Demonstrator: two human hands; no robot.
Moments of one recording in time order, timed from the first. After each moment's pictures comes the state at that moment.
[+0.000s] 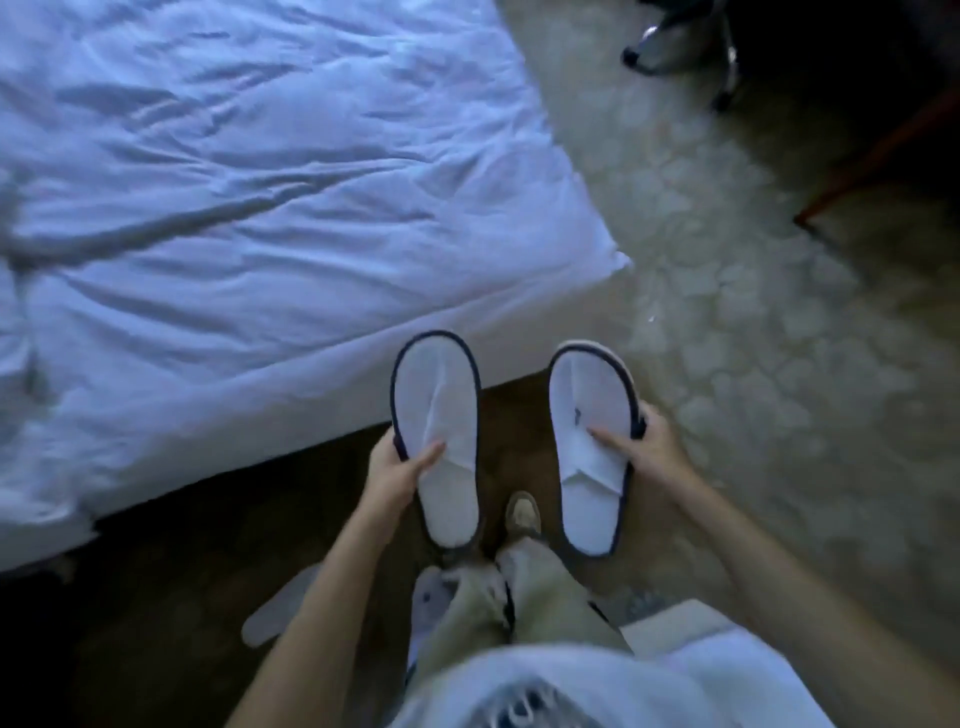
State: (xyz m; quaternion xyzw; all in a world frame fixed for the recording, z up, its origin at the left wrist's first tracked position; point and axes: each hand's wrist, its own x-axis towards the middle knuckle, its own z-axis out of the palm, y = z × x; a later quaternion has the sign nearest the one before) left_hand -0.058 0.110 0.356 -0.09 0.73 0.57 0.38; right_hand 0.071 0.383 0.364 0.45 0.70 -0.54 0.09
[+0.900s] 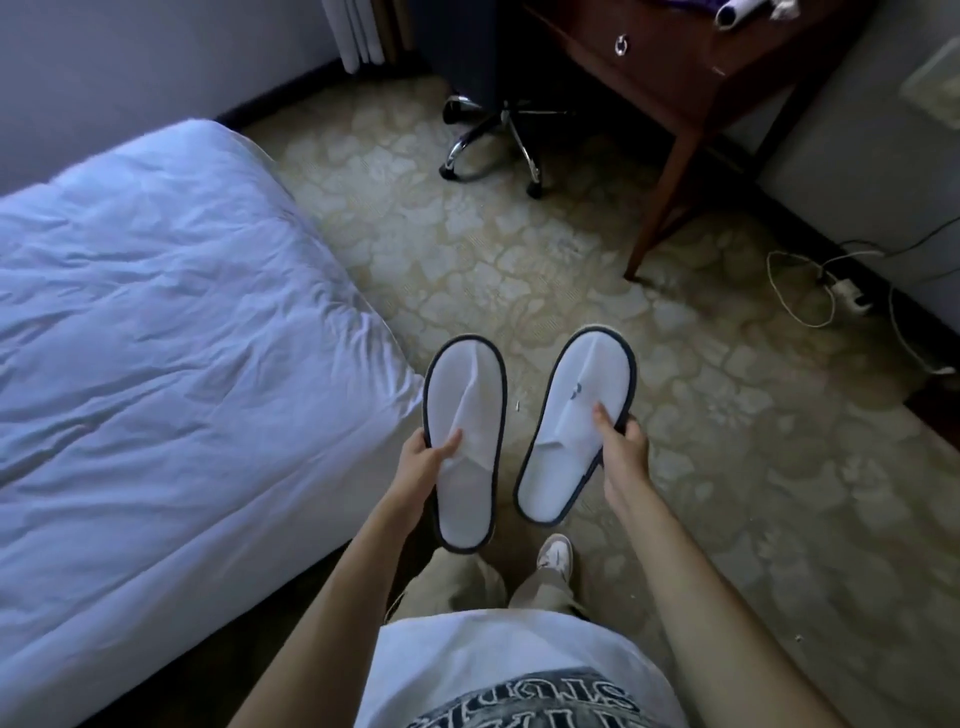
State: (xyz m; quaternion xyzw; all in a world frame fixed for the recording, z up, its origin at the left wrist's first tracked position) left_hand -0.032 0.595 0.409 0.01 0.73 0.50 0.47; right_hand 0.133 0.773 0.385 0.61 0.39 -0.66 -0.21
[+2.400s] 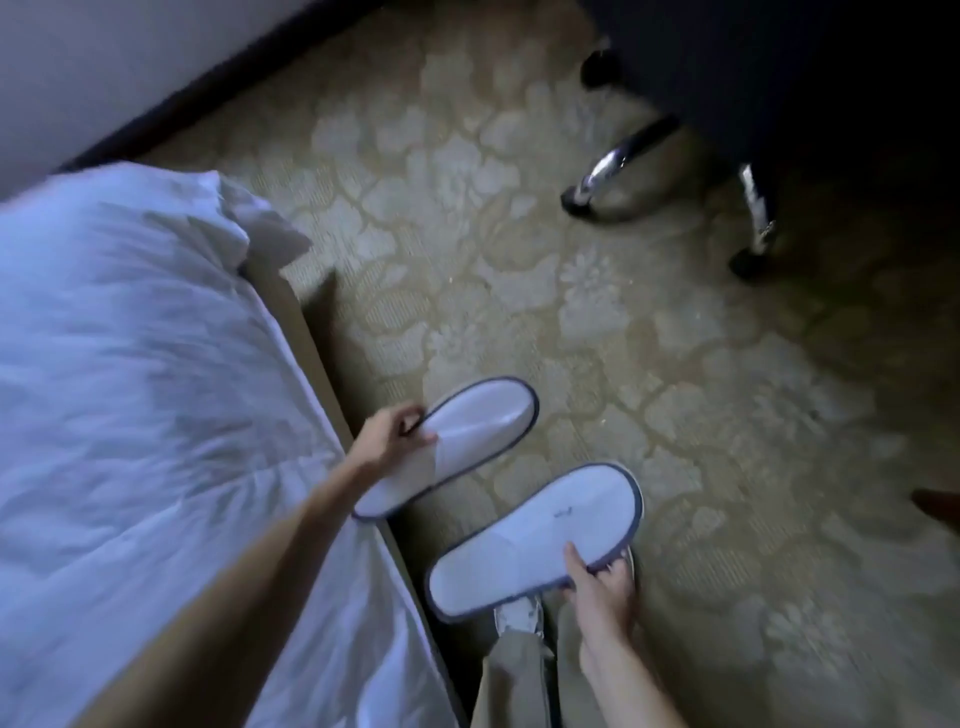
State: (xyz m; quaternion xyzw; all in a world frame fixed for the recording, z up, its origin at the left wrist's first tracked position) left_hand -0.782 0.991 0.070 0.18 0.88 0.17 0.40; right_hand -0.501 1.090 0.034 0.70 0.29 -0.66 -0.01
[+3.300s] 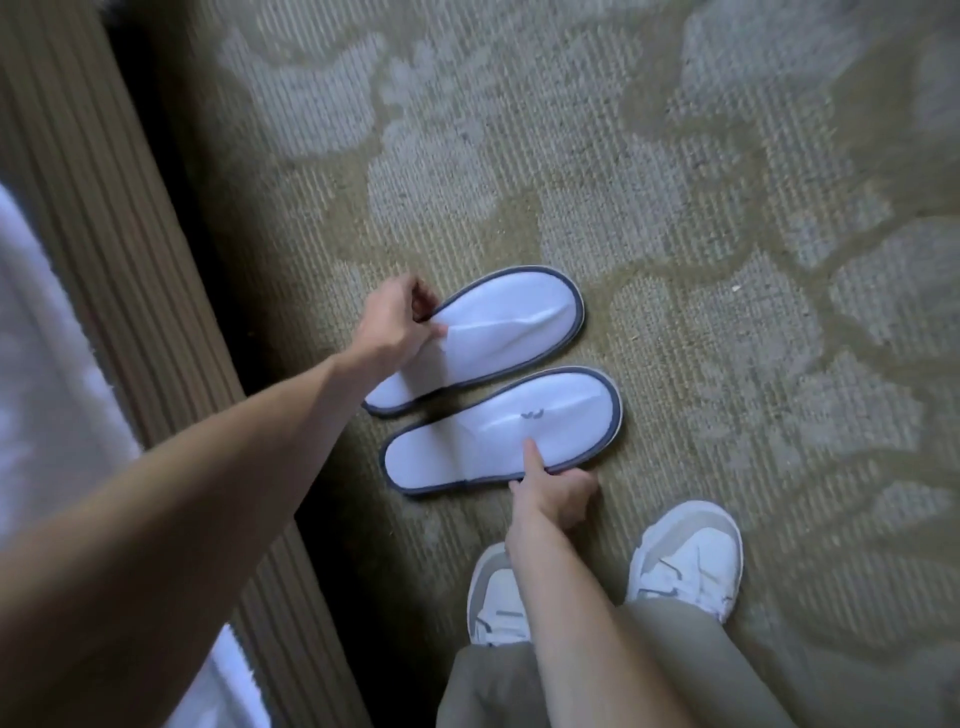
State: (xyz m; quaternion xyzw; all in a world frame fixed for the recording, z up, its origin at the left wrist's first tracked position) left_hand -0.765 0.930 -0.347 0.08 0.92 0.18 0.33; right_hand -0.544 0.972 -0.370 0.80 0.28 -0.53 0.03
